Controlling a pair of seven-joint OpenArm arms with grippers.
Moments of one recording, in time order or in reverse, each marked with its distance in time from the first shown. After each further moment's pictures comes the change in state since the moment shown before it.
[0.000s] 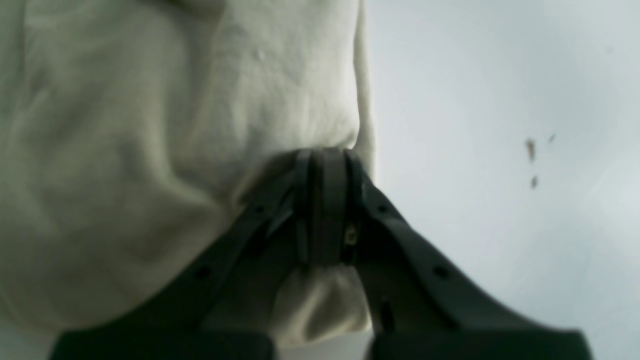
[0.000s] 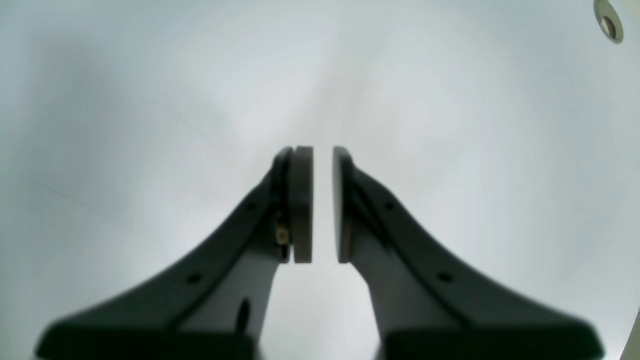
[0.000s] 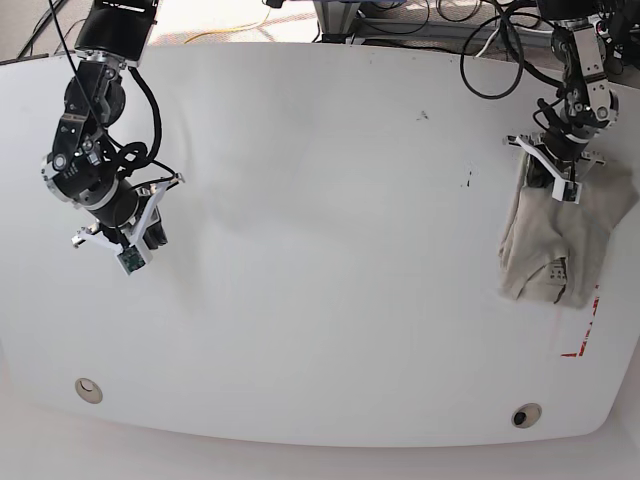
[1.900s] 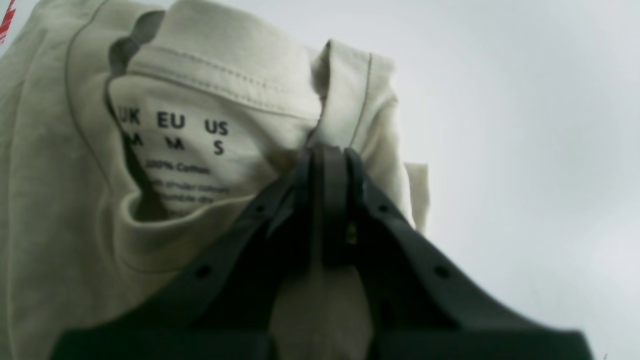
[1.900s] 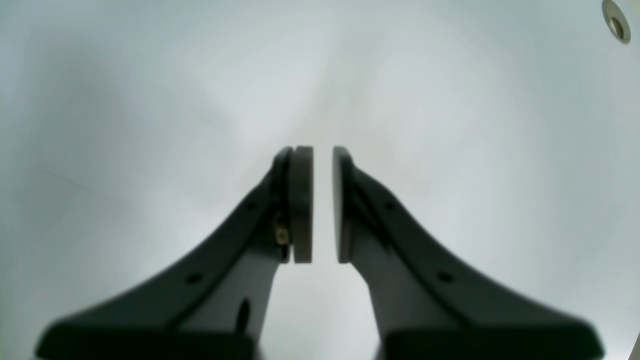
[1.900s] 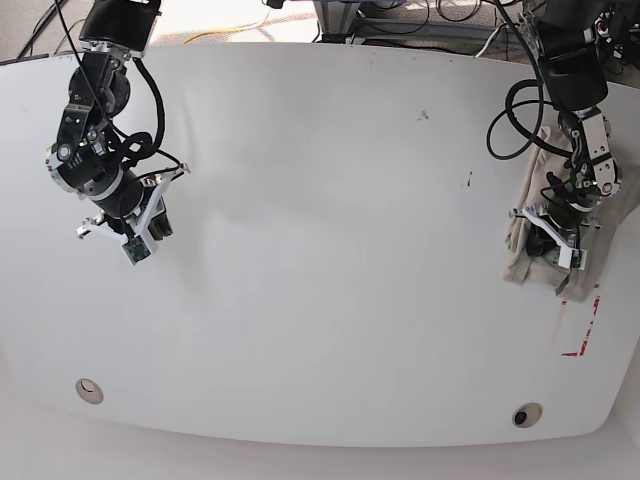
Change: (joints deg) left arm -24.9 -2.0 1.5 -30.5 6.2 -6.1 -12.4; right arm -2.2 -1.1 0.0 1.5 0.0 0.0 0.0
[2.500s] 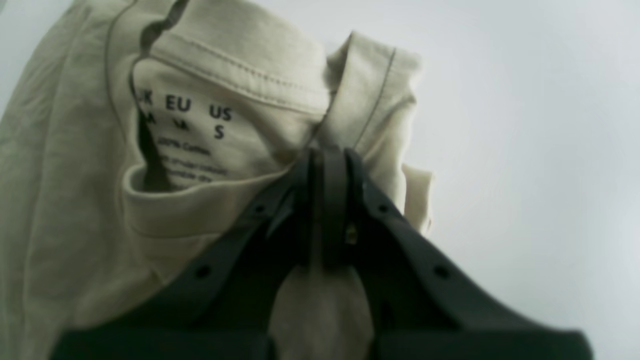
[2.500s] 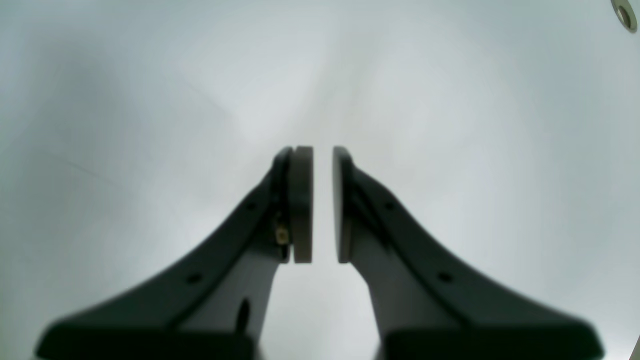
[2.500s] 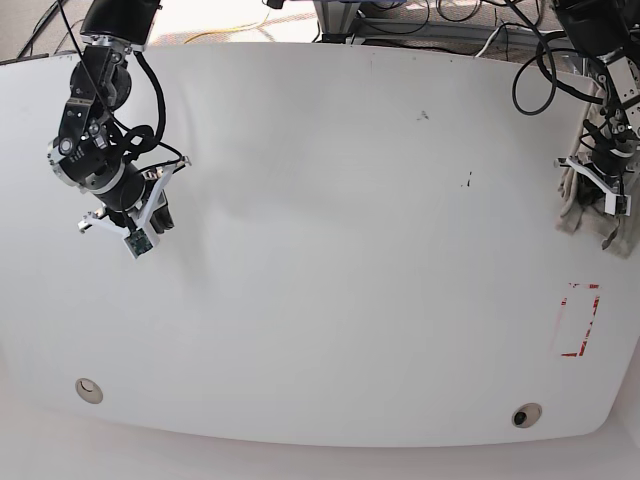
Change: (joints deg) left arm 14.5 -3.9 -11.5 10.8 0.6 0.0 1.4; right arm -1.6 0.0 0.0 1.2 0.0 0.0 0.0
